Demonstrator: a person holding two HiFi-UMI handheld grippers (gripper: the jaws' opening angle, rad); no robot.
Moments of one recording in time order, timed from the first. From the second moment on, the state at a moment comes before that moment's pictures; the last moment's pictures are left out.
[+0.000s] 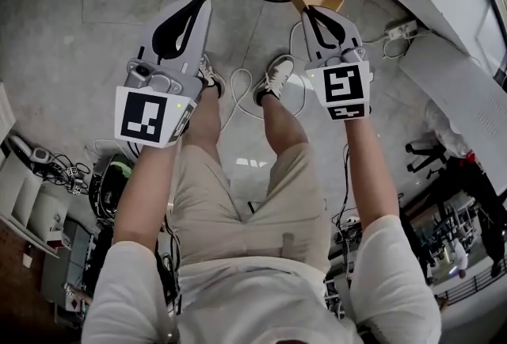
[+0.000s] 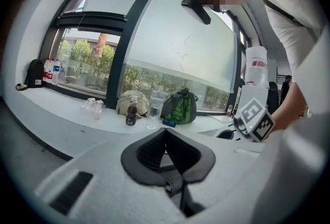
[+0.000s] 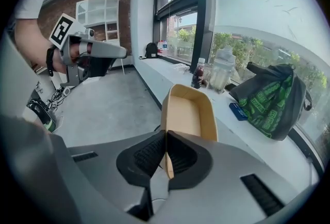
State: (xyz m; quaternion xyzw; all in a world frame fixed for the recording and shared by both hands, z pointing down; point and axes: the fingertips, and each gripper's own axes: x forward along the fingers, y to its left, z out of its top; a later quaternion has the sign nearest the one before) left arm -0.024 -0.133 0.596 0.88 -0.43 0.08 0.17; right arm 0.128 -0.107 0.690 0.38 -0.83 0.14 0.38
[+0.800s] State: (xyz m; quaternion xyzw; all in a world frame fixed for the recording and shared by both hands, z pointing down) left arm -0.041 -0.151 0.677 0.88 -0.42 0.10 0.17; right arm 0.115 -0.125 0.764 0.36 -0.83 0.13 0.40
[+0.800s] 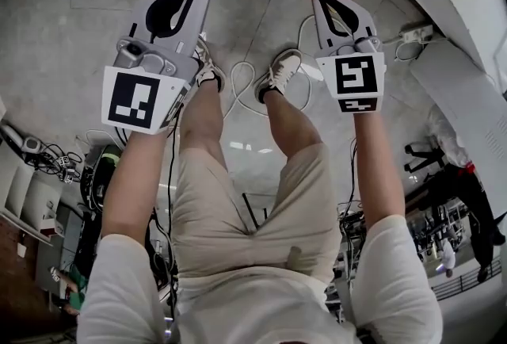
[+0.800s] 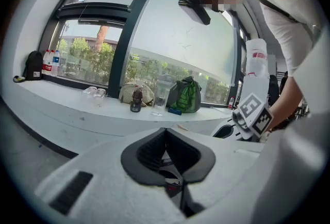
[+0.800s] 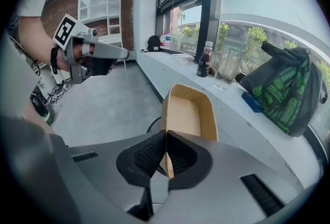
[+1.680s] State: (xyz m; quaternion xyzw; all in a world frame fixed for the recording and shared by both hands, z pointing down) left arm -0.024 -0.171 0.744 0.89 -0.40 0.11 0.18; right arm 0.101 -0.147 0.862 0.31 -0.83 0.10 0.45
